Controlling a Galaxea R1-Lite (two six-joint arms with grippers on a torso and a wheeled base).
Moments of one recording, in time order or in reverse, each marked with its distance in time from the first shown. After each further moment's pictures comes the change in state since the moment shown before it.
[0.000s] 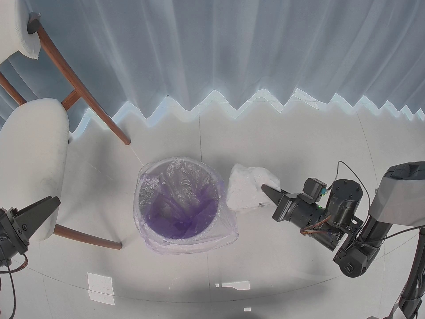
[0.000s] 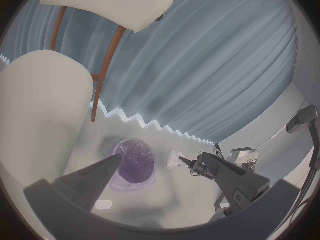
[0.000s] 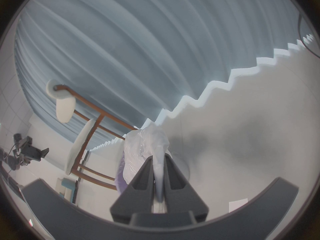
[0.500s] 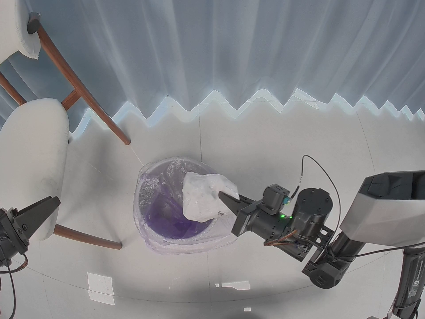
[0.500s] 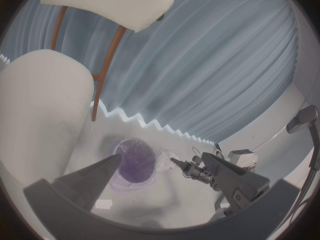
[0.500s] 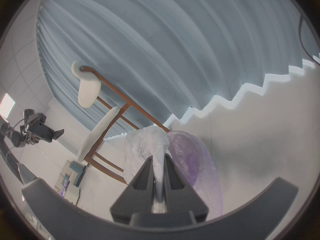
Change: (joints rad) left arm 0.003 0.000 0.000 0.004 0.000 0.000; right arm 0.182 0.085 -0.156 0.000 -0.004 -0.124
